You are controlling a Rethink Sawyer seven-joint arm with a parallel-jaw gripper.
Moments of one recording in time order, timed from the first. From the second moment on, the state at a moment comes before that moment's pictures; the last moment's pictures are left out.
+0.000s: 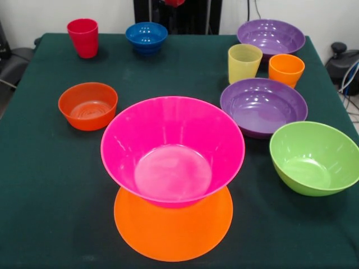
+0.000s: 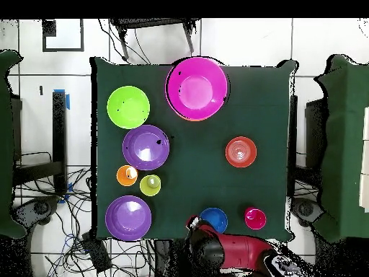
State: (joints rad) arm -0.55 -0.62 -0.02 2.24 -0.50 -0.01 2.39
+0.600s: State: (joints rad) arm -0.56 -0.70 0.03 2.24 -0.49 0.06 2.39
